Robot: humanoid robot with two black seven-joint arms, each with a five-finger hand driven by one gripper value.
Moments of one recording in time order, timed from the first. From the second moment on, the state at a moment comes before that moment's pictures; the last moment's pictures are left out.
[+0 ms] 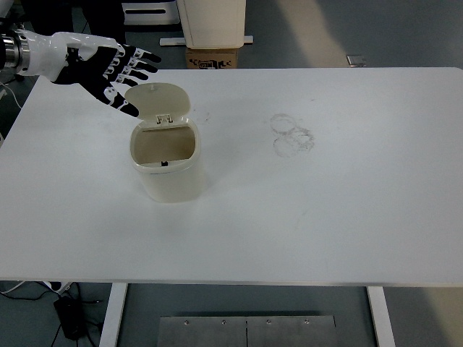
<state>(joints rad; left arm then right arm) -1.70 0.81 0.31 -1.20 0.22 -0.51 0.07 0.00 0.00 0.31 0.20 -0.22 0.03 0.49</state>
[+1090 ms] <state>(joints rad) -1.72 0.76 0.38 -1.33 0.26 -0.52 0.08 0.00 0.00 0.31 0.20 -0.22 0.03 0.49</state>
